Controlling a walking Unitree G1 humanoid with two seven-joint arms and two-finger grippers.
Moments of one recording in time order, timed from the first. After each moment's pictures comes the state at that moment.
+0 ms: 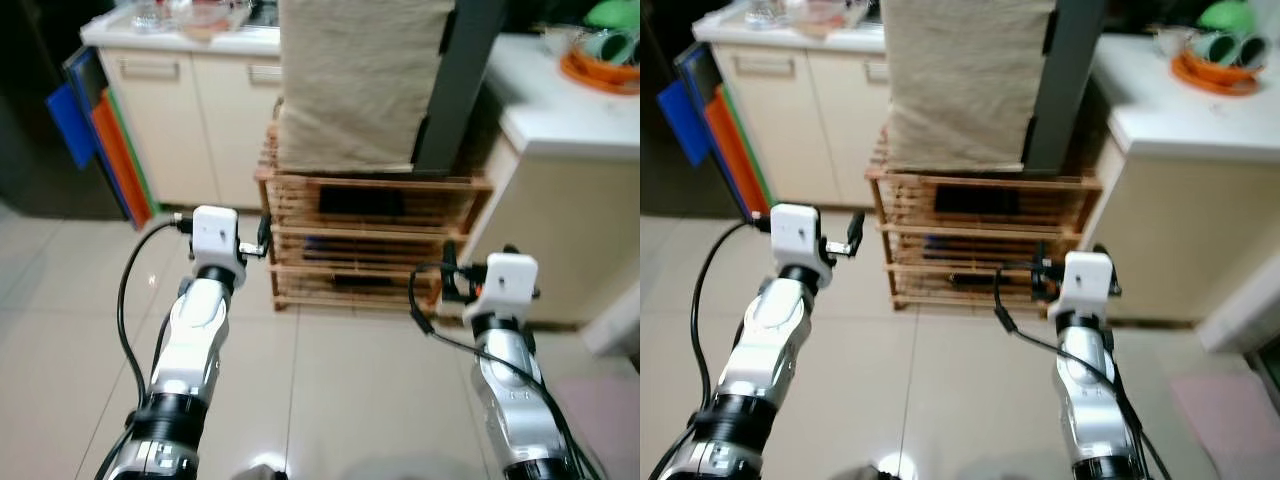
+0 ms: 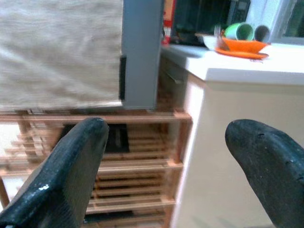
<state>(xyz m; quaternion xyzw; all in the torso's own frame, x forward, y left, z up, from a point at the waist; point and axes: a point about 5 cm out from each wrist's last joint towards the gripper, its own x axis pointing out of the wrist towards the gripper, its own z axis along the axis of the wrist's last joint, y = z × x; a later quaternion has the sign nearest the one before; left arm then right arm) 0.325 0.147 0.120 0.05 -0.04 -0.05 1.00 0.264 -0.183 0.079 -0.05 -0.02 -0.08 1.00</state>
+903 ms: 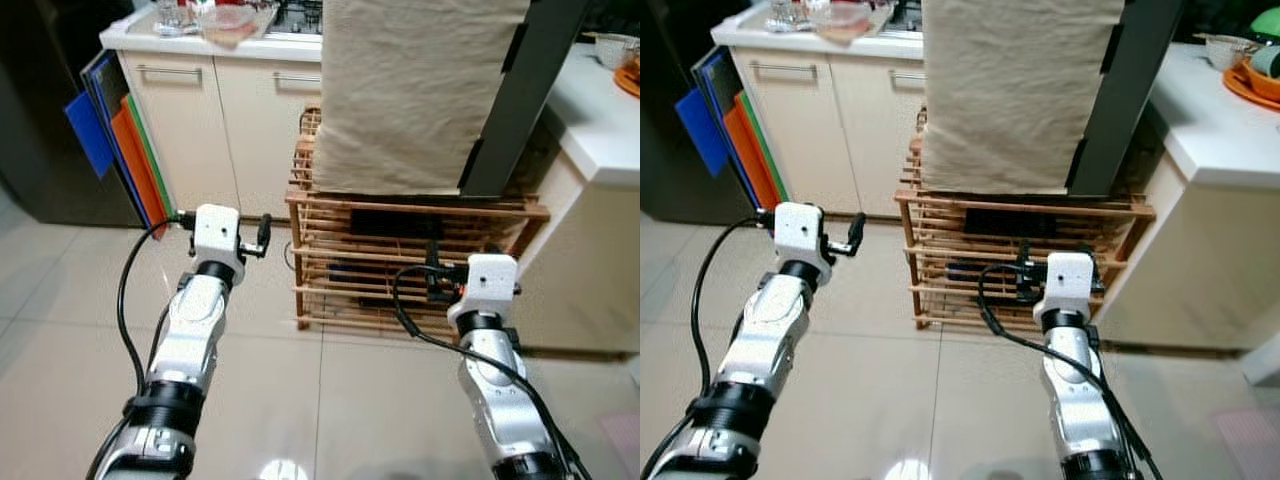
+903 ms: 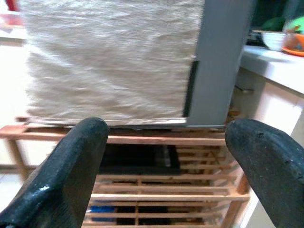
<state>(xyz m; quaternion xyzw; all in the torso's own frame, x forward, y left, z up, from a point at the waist) 0.325 0.151 0.105 0.06 -0.01 -0.06 1.00 0.275 -0.167 0.084 -0.05 -0.03 -0.05 1.00</state>
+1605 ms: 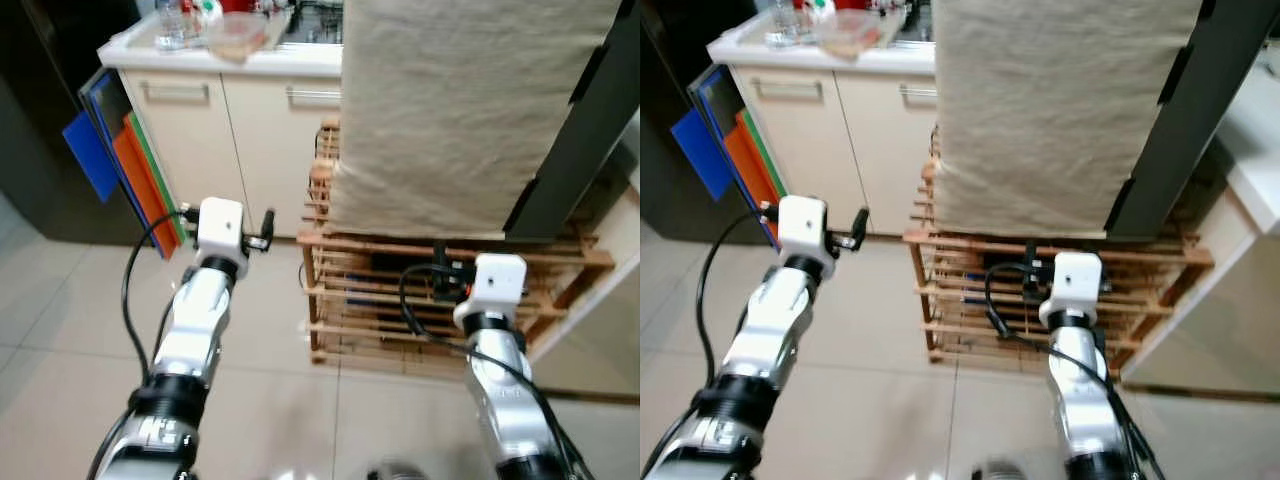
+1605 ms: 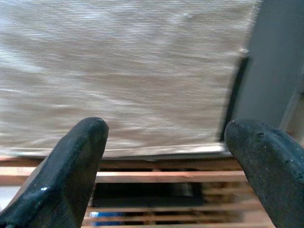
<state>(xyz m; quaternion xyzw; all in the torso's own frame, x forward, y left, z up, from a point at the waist) 0.329 0.124 0.109 0.04 -0.02 -0.10 0.99 0.272 -0.181 0.080 -0.05 -0.02 -0.08 1.00</state>
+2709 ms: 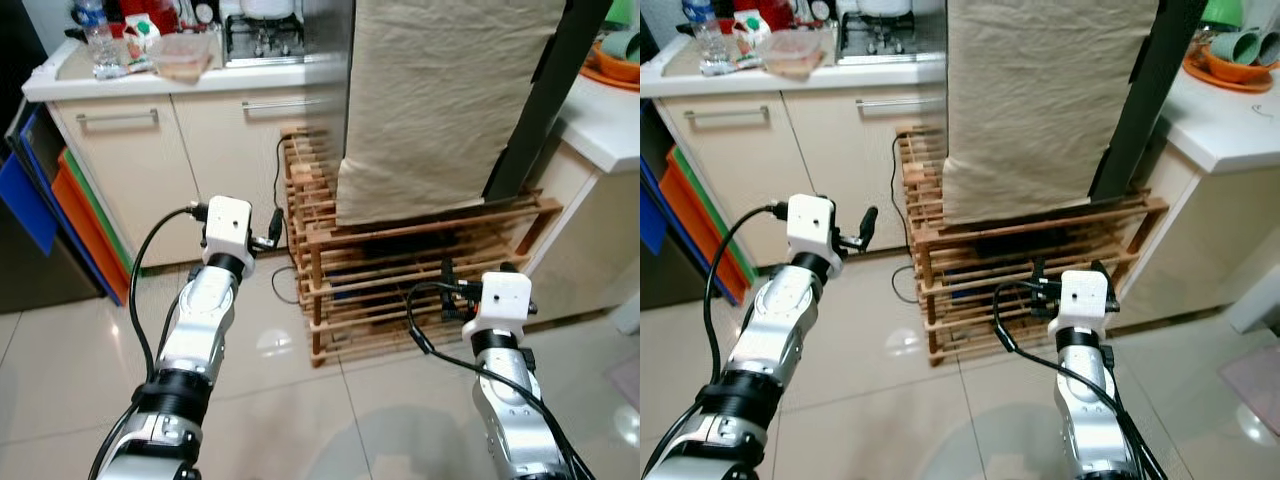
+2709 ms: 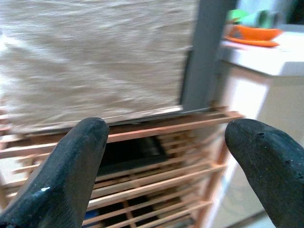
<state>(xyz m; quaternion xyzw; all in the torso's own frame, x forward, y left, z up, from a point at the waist) 0.333 0.142 0.108 0.06 -0.01 -0.09 0.99 0.258 -0.182 0.068 -0.07 -0.01 -0.07 1.00</state>
